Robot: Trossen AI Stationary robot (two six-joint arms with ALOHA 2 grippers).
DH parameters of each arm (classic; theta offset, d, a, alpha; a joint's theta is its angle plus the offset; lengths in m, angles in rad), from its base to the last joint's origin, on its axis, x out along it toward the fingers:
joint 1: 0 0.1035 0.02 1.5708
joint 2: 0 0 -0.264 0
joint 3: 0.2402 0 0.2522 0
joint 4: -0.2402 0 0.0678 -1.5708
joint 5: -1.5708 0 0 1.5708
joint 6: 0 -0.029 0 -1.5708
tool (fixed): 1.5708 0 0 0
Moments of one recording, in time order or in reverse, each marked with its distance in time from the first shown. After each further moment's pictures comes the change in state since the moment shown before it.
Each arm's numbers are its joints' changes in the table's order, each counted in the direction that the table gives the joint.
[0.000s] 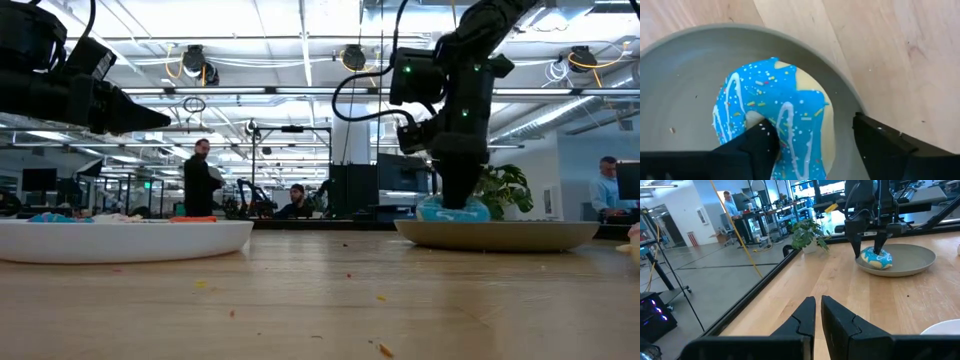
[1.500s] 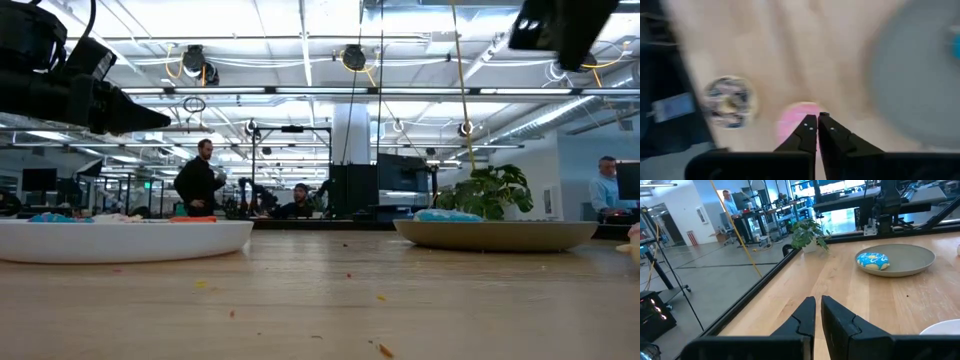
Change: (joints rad) left arm 0.000 0.000 0.001 -0.007 0.000 0.005; right arm 0.690 0.063 0.359 -0.336 0.029 -0.602
